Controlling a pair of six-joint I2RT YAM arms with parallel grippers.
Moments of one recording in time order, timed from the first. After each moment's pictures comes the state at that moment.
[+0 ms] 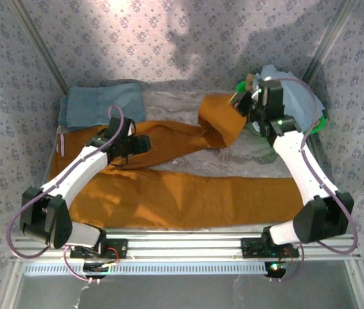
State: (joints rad) left arm -0.40 1.41 1.05 -0.58 0.03 -0.54; right arm 0.18 1.46 1.43 -0.34 -0.16 0.82
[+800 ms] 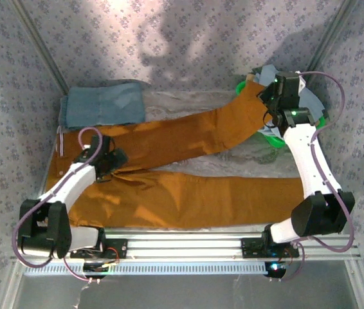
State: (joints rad) left arm -0.13 1.27 0.74 -0.50 -0.10 -0.78; right arm 0.10 1.44 1.48 -0.51 0.19 0.77
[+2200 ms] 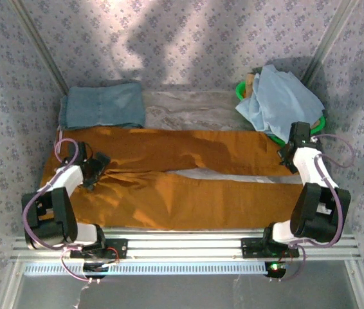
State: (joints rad) left arm 0.17 1.34 0.65 -0.39 0.14 -0.86; right arm -0.24 1.41 0.94 -0.66 0.20 0.85
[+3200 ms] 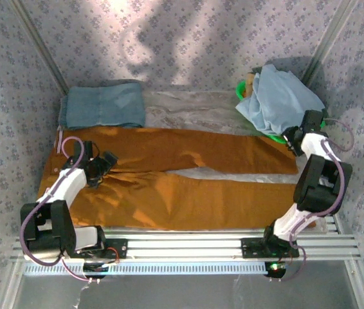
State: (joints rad) left arm 0.07 1.27 0.65 -0.43 0.14 -0.84; right arm -0.35 1.71 1.15 -0.42 -0.08 0.63
